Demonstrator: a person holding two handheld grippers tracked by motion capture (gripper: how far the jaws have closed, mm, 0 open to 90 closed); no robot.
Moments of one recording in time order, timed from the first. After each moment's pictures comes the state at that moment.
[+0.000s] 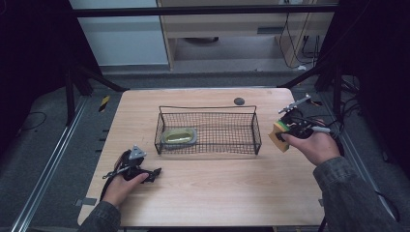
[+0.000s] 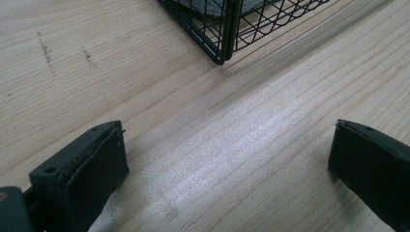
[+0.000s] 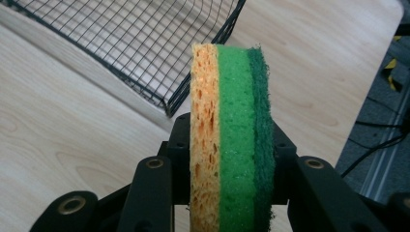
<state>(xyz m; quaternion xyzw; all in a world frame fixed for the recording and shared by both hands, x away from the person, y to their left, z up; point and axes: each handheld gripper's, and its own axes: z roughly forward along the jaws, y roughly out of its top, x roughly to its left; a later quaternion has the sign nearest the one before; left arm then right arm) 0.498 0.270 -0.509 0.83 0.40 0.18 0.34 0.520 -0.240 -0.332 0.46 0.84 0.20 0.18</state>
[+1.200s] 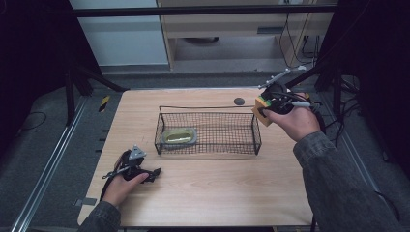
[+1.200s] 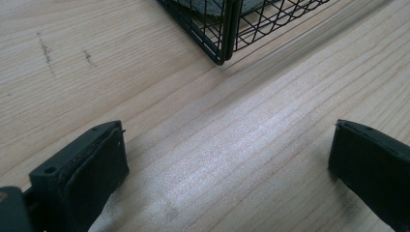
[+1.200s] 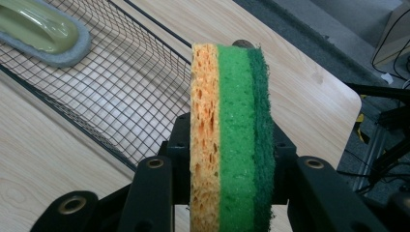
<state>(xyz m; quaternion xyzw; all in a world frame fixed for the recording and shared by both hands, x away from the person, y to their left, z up) 0.498 0.270 -0.509 0.83 0.40 0.18 0.34 0.557 -0.187 -0.284 0.42 0.85 0.23 0.24</state>
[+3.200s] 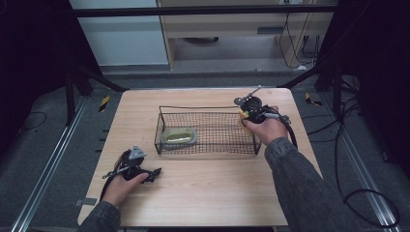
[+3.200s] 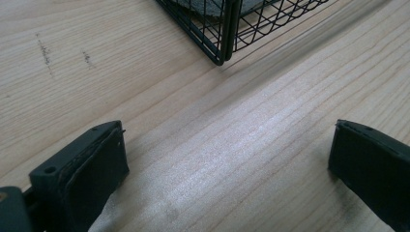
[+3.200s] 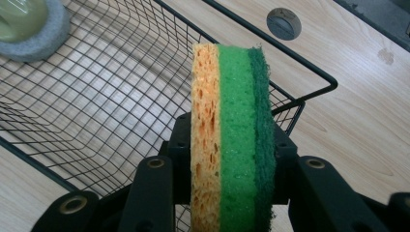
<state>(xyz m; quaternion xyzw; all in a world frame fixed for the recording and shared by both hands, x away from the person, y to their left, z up) 0.499 0.270 -0.509 0.83 0.40 0.18 0.34 0.597 -0.149 -0.370 0.45 0.85 0.20 0.21</state>
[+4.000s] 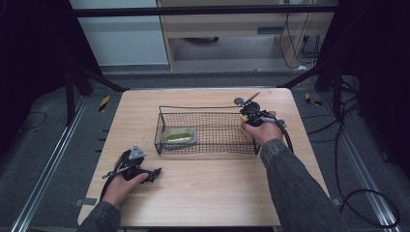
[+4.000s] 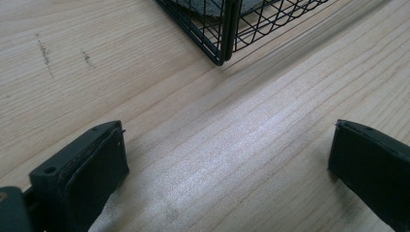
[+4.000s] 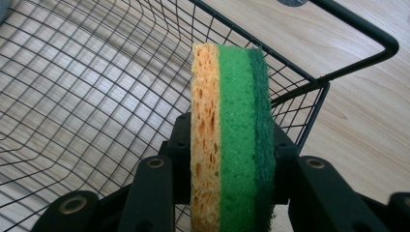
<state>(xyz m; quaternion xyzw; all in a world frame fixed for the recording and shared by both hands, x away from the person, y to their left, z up) 0.499 0.270 -0.509 0.83 0.40 0.18 0.34 0.618 -0.154 -0.411 0.47 0.84 0.18 0.19</state>
